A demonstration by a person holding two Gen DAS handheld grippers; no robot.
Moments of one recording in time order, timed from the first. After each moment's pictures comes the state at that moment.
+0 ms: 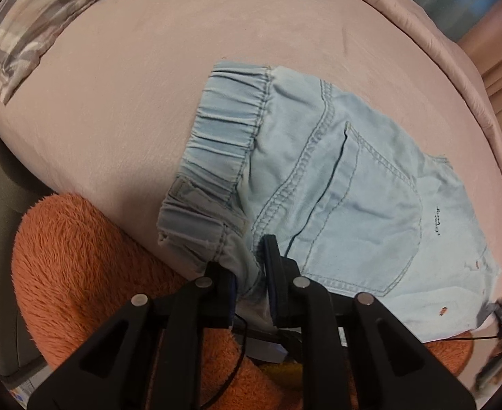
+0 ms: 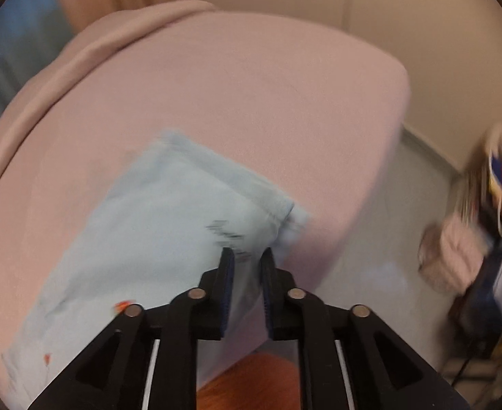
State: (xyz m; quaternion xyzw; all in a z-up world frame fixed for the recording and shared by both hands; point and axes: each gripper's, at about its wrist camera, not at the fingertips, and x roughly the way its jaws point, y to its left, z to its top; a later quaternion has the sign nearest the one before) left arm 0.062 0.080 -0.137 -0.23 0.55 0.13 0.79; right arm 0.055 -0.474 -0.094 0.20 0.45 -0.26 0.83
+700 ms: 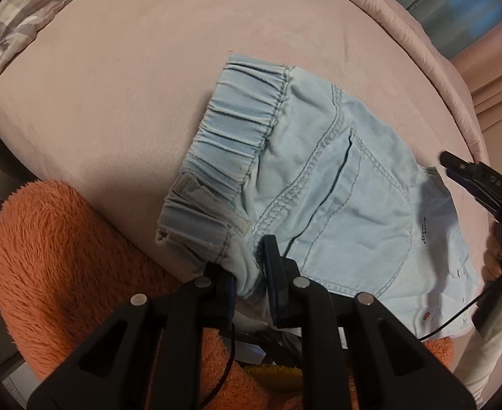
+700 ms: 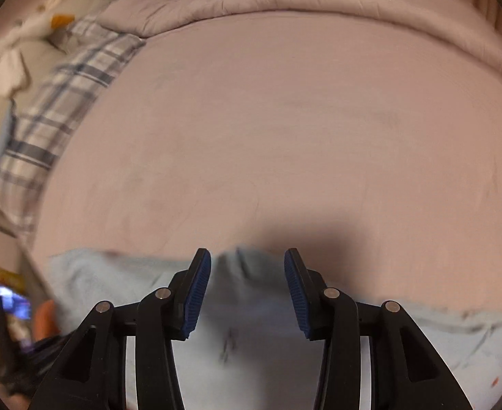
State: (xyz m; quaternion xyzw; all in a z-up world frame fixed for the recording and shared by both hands) left arm 0.044 0.113 -0.152 -0.28 0.53 0.10 0.79; right arm 0.177 -0.091 -0.114 -0.08 0.51 0.22 0.83
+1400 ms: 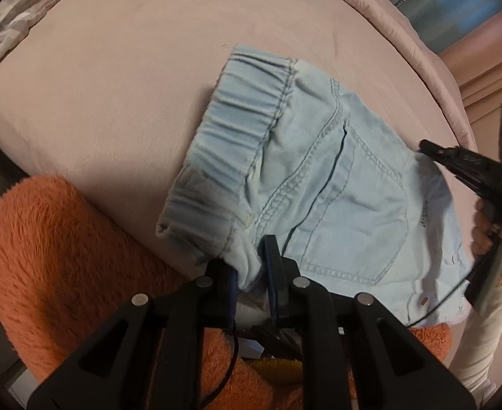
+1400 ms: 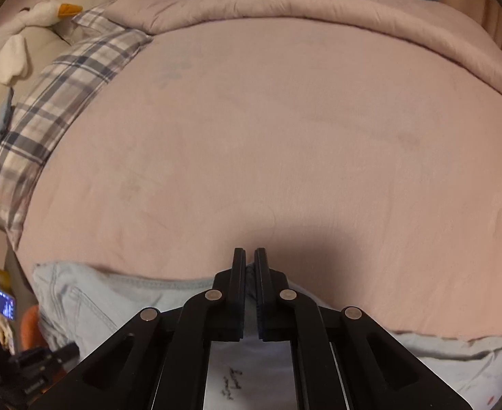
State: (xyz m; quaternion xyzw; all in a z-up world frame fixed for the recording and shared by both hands) left arm 0.028 0.121 -0.148 -0.29 0.54 0.07 0.79; right arm 0.190 -0.083 -0.122 -0.08 0.52 0.22 0.82
